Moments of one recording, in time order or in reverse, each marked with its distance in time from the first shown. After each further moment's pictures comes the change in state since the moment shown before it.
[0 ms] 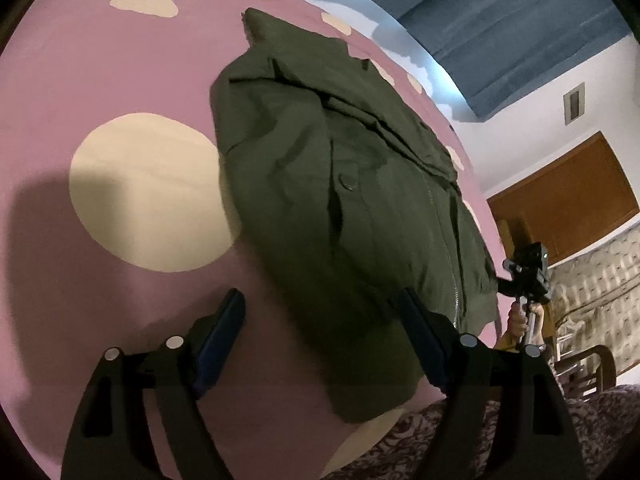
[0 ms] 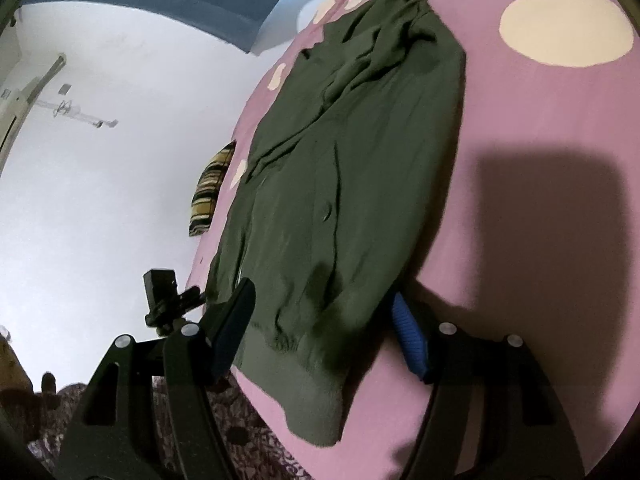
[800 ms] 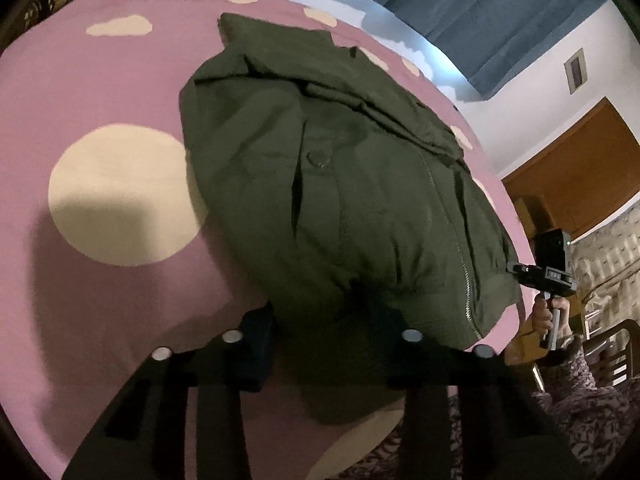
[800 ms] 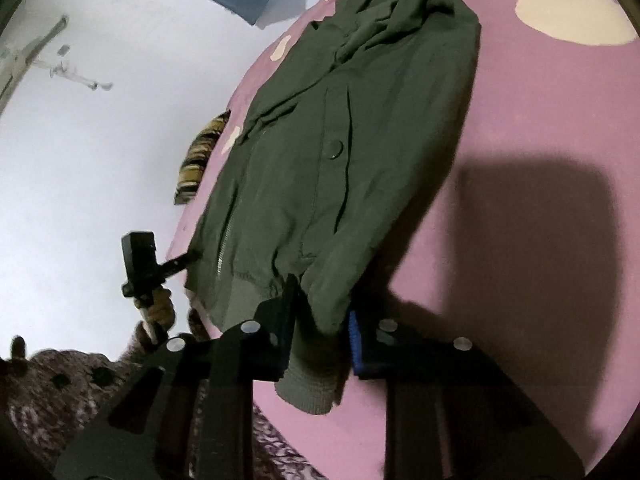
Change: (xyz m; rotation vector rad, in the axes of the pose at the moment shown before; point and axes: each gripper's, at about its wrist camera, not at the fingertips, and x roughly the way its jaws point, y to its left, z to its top) left arm 0.013 -0.031 -0.012 0.108 -0.020 0.106; right arm 0.014 0.018 -0.023 -0.060 0.046 -0.055
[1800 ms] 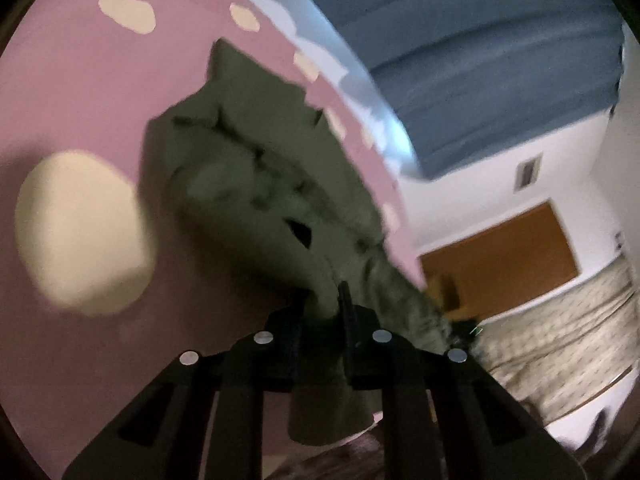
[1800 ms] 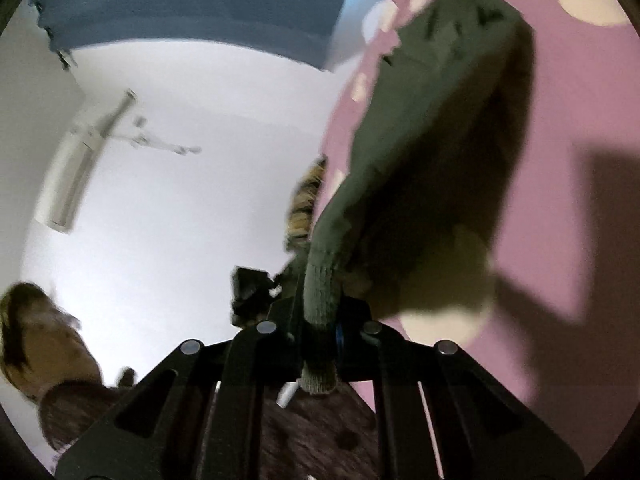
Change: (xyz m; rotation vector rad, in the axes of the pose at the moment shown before) left arm -0.024 0.019 0.050 -0.291 -0.152 -0.362; right arm -0.016 0.018 0.017 0.123 -0.153 0.437
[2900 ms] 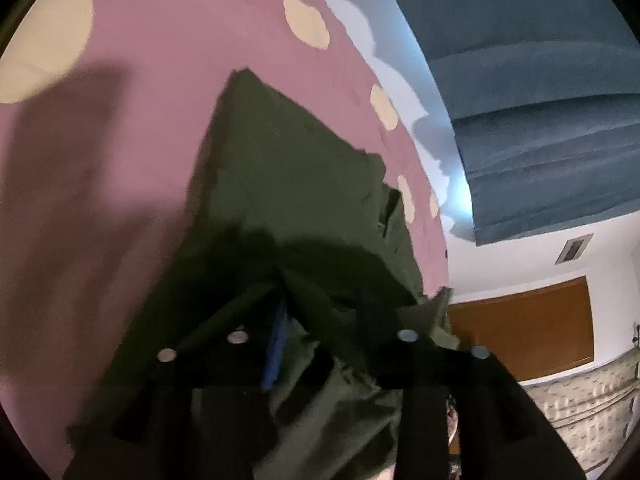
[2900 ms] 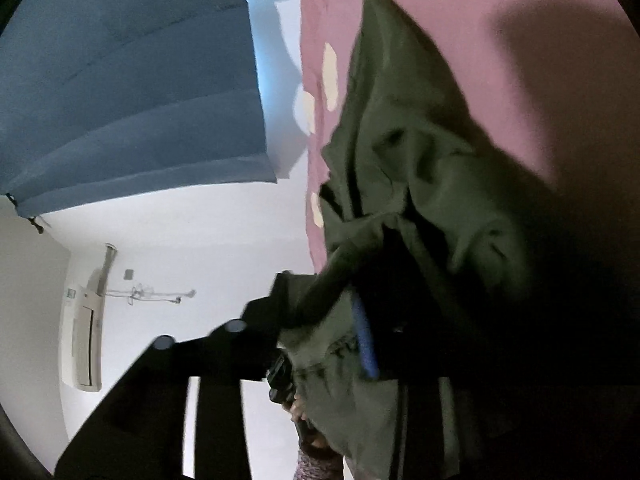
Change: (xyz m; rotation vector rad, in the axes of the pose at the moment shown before) left arm 0.112 0.058 0.171 -0.195 -0.012 0.146; right arm 0.062 -0.131 0.197 0.363 -0.260 0.024
